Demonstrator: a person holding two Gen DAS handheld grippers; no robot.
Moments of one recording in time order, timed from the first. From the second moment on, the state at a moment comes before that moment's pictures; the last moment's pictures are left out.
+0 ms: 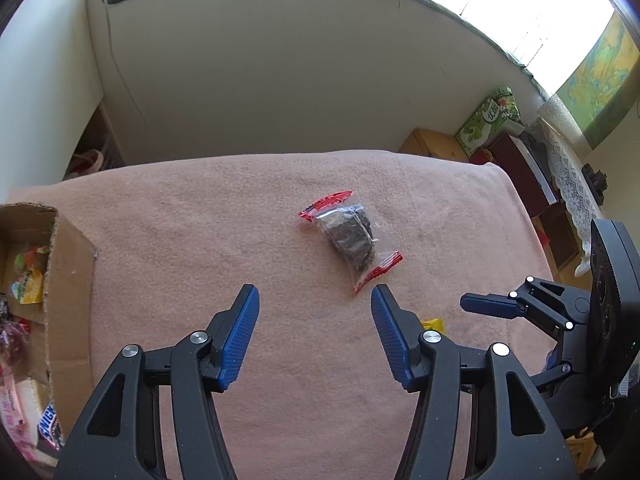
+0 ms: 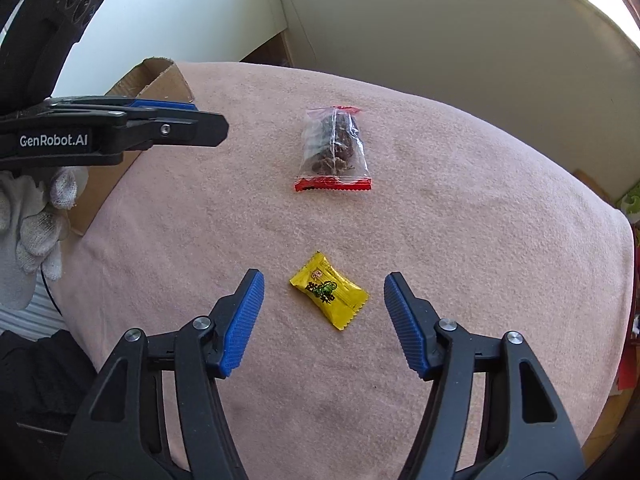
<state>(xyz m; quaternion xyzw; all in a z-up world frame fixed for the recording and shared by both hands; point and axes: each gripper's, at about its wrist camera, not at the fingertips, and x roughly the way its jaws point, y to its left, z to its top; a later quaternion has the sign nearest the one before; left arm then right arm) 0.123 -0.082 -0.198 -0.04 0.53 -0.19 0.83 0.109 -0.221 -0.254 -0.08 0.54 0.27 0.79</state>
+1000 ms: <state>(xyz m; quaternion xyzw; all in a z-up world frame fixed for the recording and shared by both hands) 0.177 -0.138 -0.240 -0.07 0.57 -0.15 0.80 0.123 -0.200 -0.277 -0.13 0.53 0.36 0.76</state>
